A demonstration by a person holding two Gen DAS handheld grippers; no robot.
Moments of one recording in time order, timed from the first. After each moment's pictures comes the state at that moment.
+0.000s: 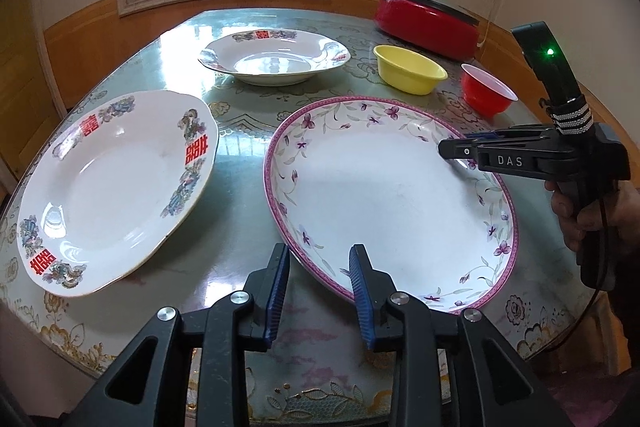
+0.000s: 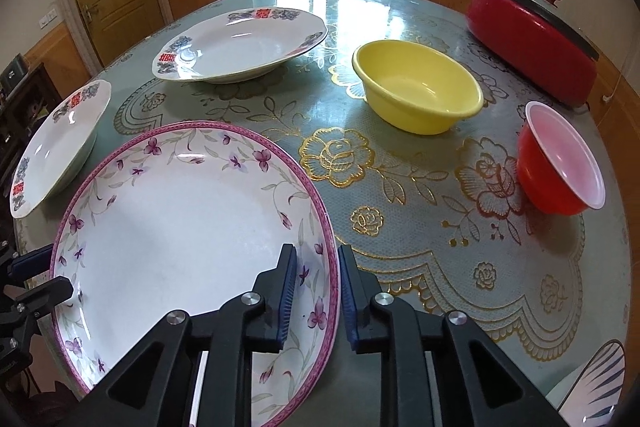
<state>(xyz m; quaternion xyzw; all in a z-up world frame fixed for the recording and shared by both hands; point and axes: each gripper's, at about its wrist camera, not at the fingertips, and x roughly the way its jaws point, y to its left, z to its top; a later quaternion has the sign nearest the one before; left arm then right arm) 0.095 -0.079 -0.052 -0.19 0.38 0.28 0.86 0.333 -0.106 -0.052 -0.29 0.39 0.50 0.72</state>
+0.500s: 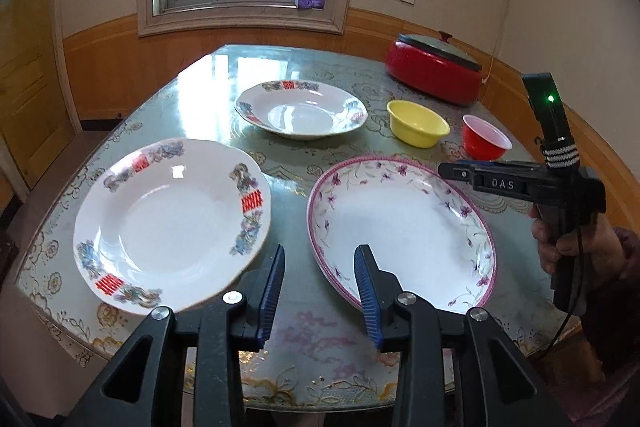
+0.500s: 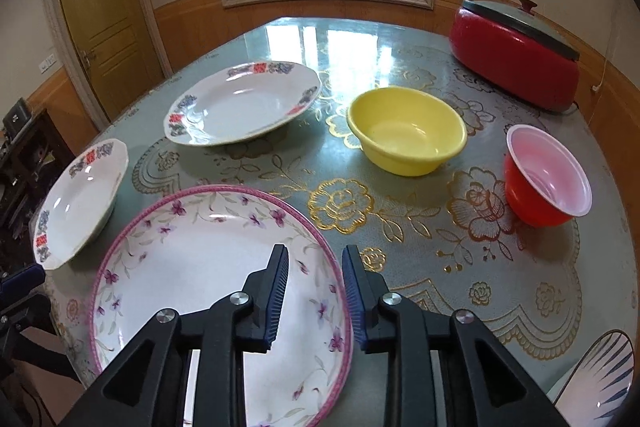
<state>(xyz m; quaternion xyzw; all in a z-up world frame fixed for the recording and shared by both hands) 0.055 -0.068 0.002 -0.19 0.32 0.31 0.88 0.322 -0.108 -0.013 -0.20 0.36 0.53 0.74</state>
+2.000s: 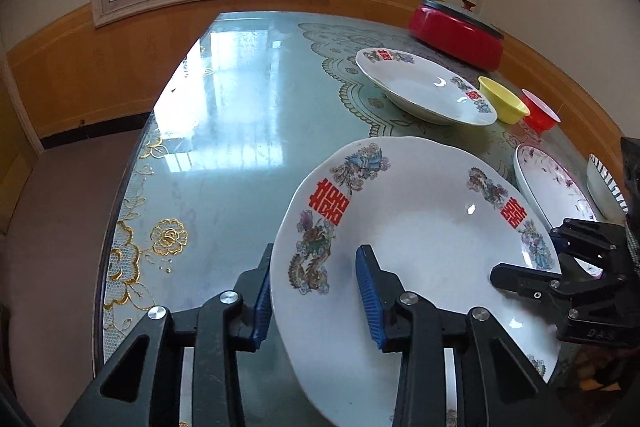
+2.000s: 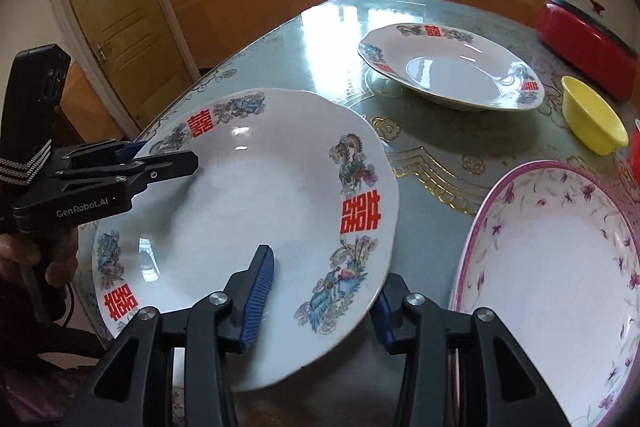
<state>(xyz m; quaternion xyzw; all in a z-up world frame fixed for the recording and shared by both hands) -0.009 0.168 -0.064 -0.17 0.39 0.20 0.88 0.131 0.010 -0.062 -0.20 0.39 0.53 0.72</state>
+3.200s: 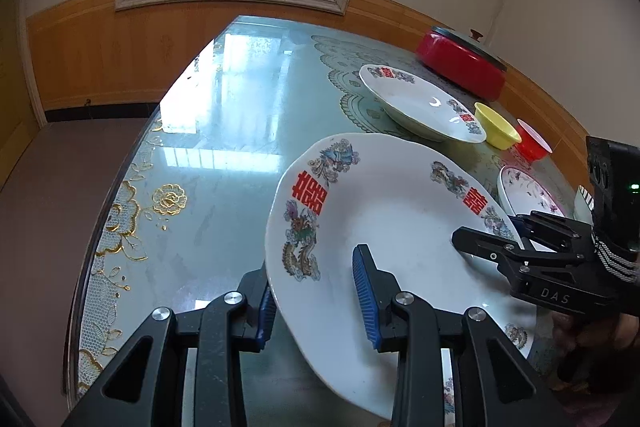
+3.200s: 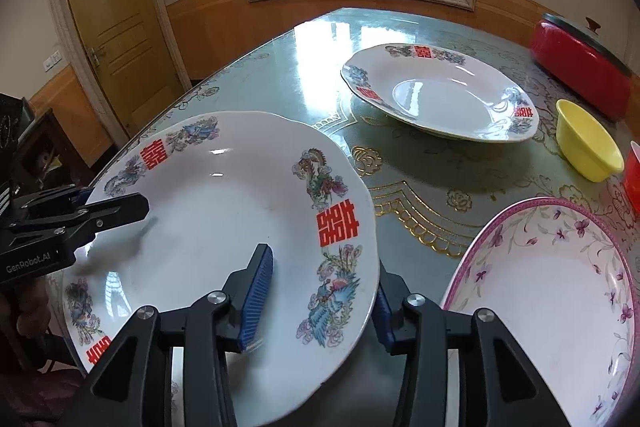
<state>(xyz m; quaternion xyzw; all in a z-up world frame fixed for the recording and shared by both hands) -0.031 0.151 -0.061 -0.21 0.35 0.22 0.89 0.148 0.026 -0.062 -0.20 0.37 0.52 0.74</state>
